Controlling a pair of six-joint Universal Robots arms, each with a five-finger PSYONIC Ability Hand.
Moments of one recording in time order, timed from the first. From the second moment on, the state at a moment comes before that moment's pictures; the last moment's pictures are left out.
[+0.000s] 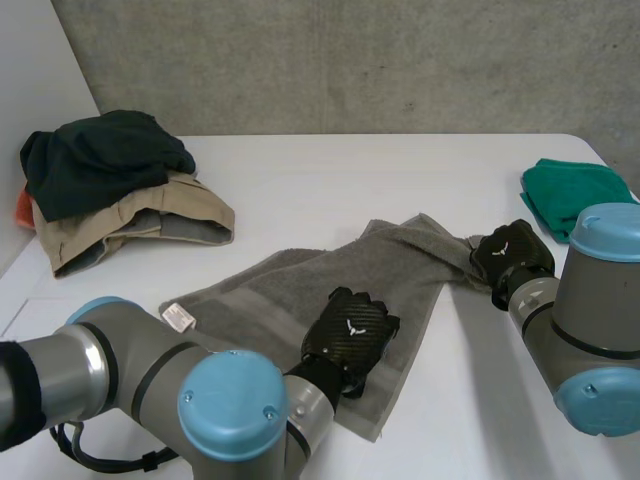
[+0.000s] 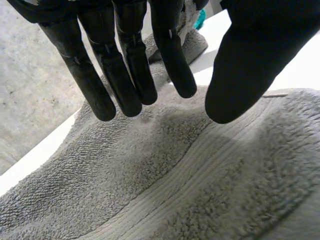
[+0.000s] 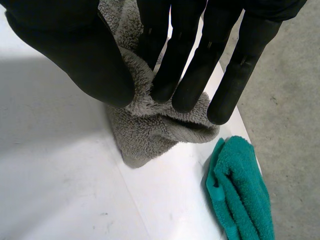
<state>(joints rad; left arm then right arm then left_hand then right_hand) 3.82 -2.19 -1.63 3.62 -1.60 3.49 1.93 -1.13 1.65 -0.17 1.65 2.28 0.94 0.94 0.94 0.94 0.76 1.14 1.18 1.19 1.20 0.98</state>
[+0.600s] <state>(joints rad) 3.75 -2.15 -1.66 3.42 -1.57 3.44 1.93 -1.13 1.66 -0.17 1.65 2.27 0.53 0.52 0.53 0.51 0.34 1.14 1.18 1.19 1.20 0.98</state>
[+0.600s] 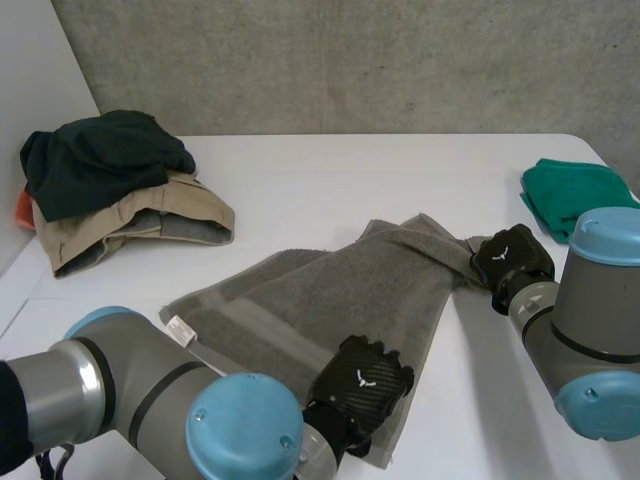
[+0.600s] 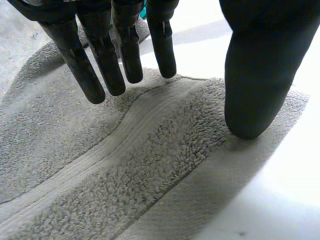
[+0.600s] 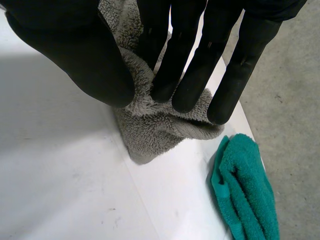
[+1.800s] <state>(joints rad) 4.13 -1.57 -1.65 3.36 -1.67 3.52 1.79 -1.63 1.46 0.19 1.62 2.16 1.13 1.19 1.19 1.20 0.98 1.14 1.18 1.19 1.20 0.98</state>
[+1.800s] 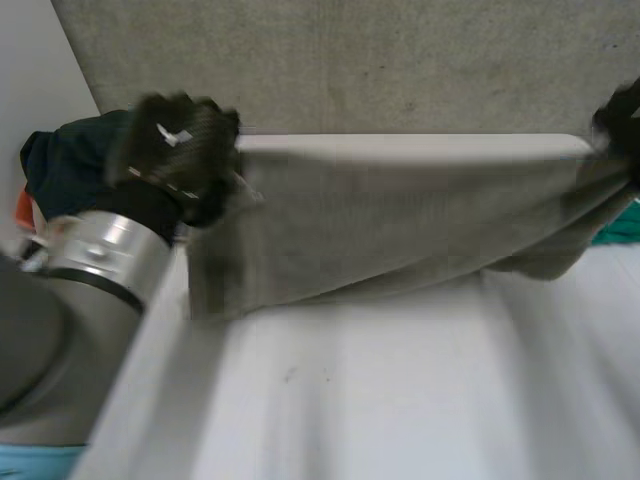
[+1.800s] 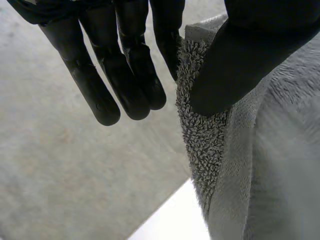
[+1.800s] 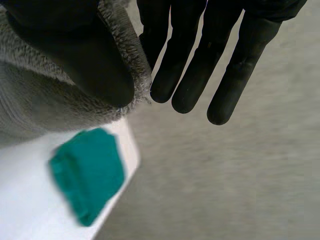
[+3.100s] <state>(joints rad) 4.08 -2.12 -1.52 3.75 -1.60 3.37 2.08 -1.46 1.49 -0.30 1.62 2.18 0.23 0.24 0.24 0.23 0.06 1.14 1.18 1.19 1.20 0.98</state>
